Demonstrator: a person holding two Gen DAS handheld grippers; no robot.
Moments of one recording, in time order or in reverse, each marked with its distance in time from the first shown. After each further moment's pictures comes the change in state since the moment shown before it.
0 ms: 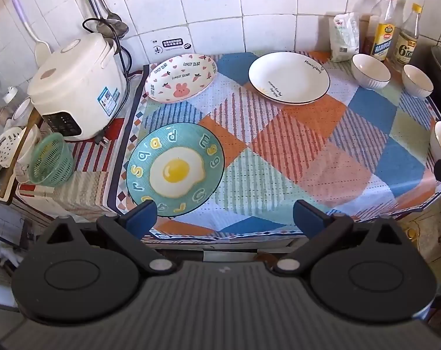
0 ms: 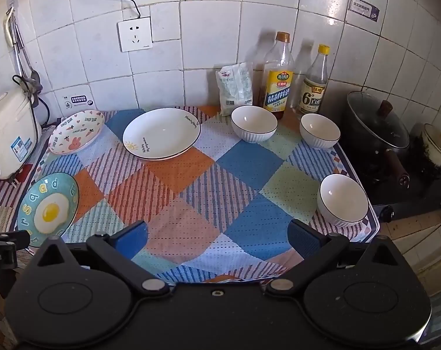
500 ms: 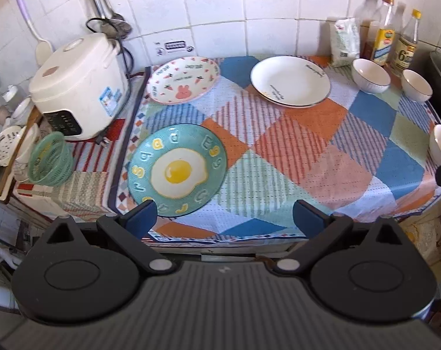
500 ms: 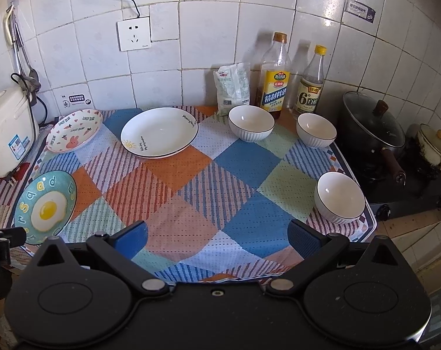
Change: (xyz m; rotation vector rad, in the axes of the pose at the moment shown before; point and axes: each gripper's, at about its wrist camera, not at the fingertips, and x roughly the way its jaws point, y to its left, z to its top) left arm 0.001 0.011 -0.011 -0.014 -0.034 -0.003; right arm -0.001 0.003 -0.005 -0.004 -0.003 -0.026
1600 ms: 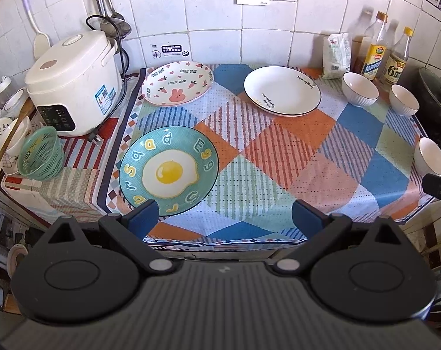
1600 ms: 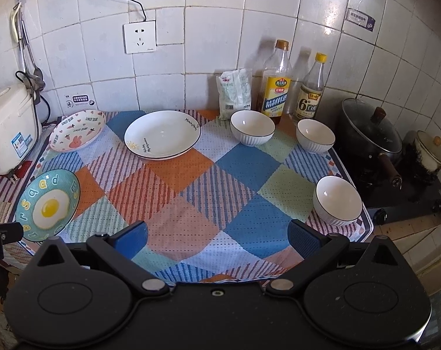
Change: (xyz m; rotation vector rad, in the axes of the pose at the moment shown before) left arm -0.010 0.015 -0.010 -0.047 -0.030 -0.085; right arm -0.014 0.008 -0.007 -0.020 -0.029 -0.005
